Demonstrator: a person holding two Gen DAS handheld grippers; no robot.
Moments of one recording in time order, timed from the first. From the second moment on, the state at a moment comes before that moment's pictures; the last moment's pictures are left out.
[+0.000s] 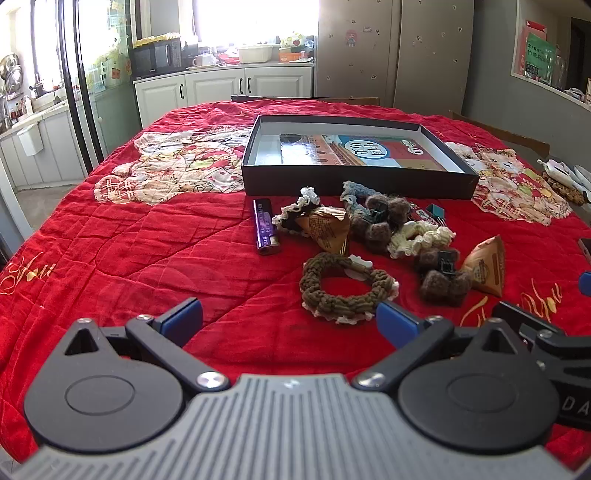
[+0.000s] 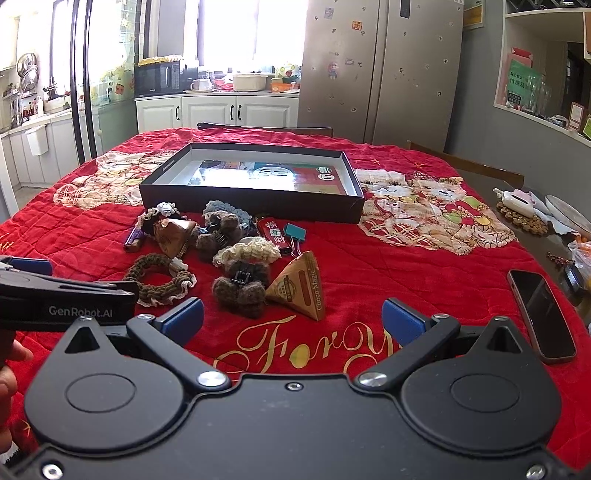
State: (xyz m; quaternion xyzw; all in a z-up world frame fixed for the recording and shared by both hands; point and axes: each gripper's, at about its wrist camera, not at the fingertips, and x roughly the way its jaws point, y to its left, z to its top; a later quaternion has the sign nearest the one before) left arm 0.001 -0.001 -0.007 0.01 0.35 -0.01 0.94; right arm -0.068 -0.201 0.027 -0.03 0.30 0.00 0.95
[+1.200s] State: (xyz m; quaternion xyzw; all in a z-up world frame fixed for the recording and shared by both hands) left arm 0.016 0.002 -0.015 0.00 0.37 -0.03 0.93; right arm -0.062 -0.207 0.019 -0.03 0.31 0.00 0.95
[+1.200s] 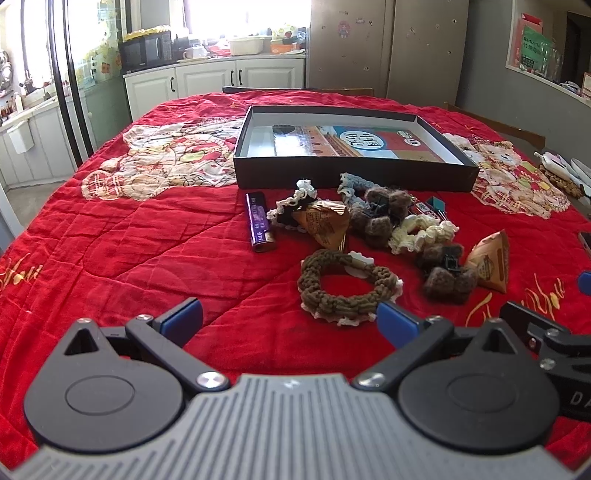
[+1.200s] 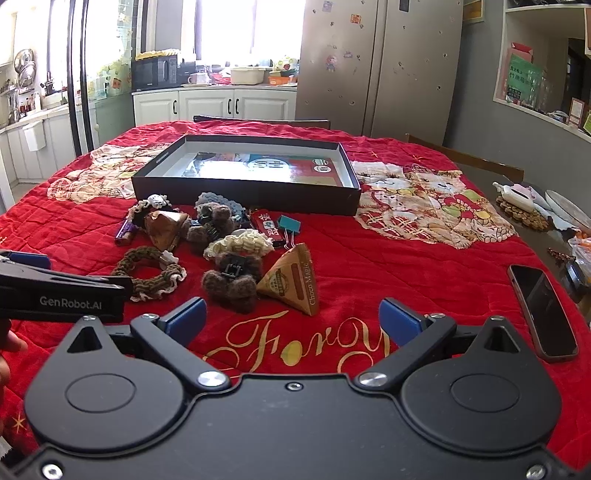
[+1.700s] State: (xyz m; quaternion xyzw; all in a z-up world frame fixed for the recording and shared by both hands) left arm 0.029 0.013 -0.020 0.00 0.37 -0.04 0.93; right arm -0.055 -0.211 0.014 -0.04 0.32 -0.01 0.95
